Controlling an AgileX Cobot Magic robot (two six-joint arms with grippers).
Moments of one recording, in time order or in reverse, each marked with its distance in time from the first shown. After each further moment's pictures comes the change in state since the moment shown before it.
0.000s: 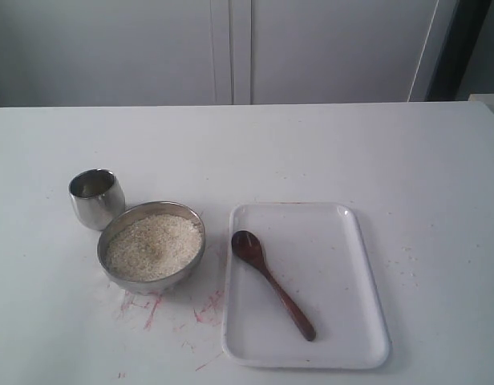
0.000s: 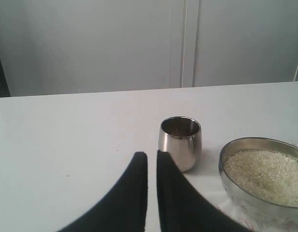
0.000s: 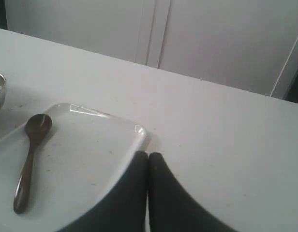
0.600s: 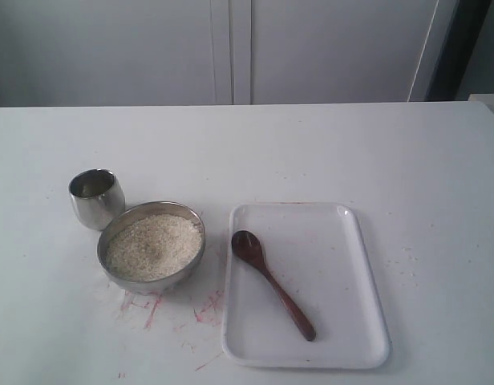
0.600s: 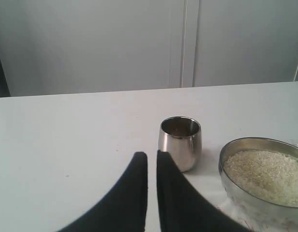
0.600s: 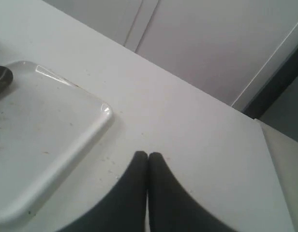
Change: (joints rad) left arm 0.000 0.000 0.000 0.000 0.000 0.000; right arm 0.000 0.000 0.000 -0.292 0.000 0.000
